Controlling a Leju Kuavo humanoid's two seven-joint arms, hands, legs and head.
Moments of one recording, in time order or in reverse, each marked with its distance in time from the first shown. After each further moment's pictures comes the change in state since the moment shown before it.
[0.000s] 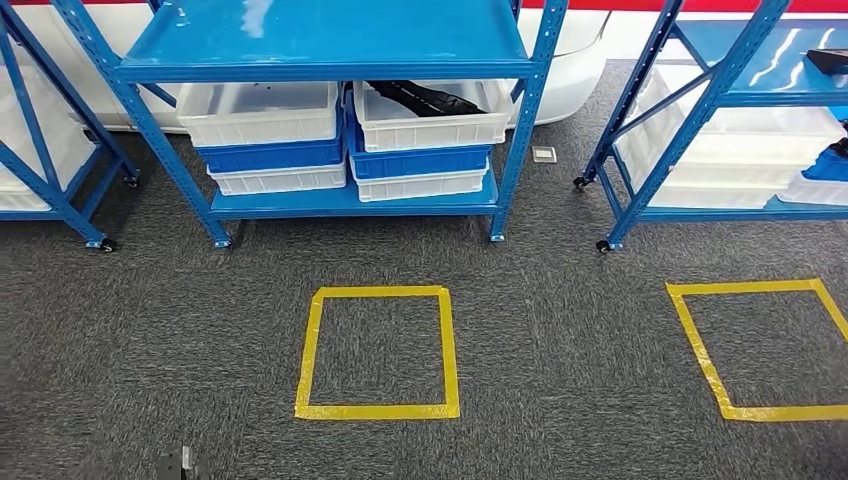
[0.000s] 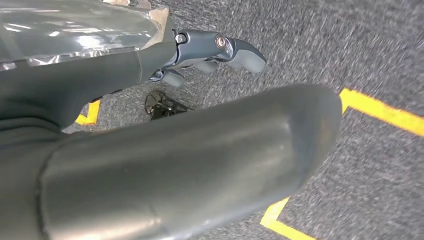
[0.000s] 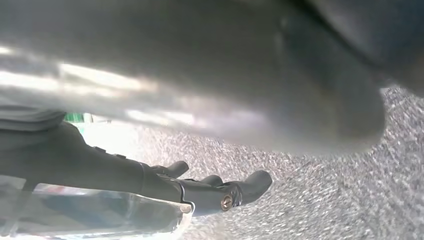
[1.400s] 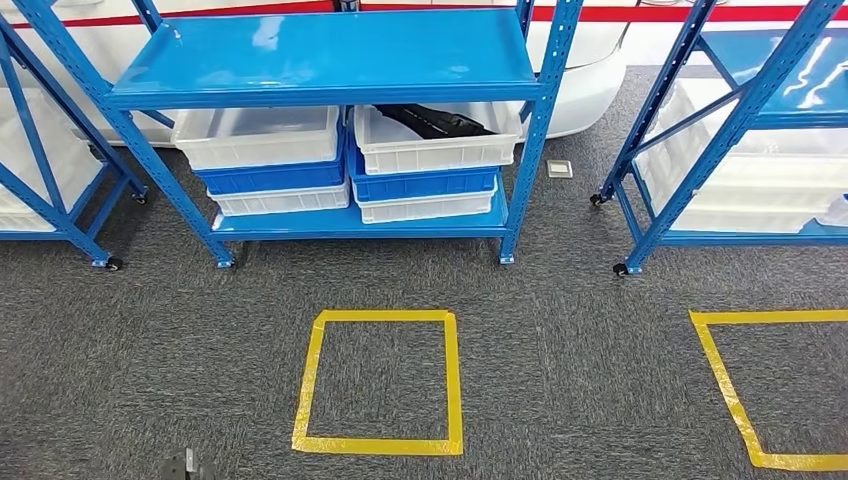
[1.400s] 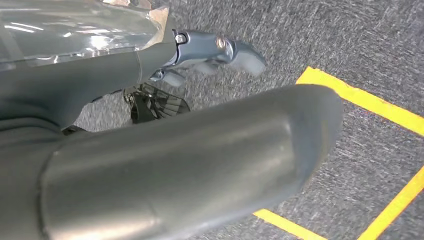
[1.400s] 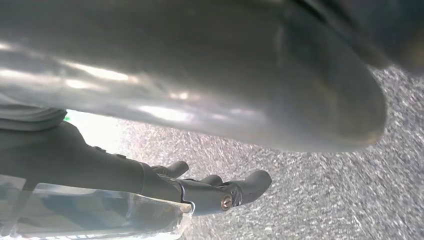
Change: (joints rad) left arm 0.010 -0.010 -0.001 -0.007 0.018 0.018 -0.031; right arm -0.007 0.003 -0.010 0.000 0.019 0.015 -0.001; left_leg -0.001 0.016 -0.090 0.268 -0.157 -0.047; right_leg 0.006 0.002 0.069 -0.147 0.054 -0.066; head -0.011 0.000
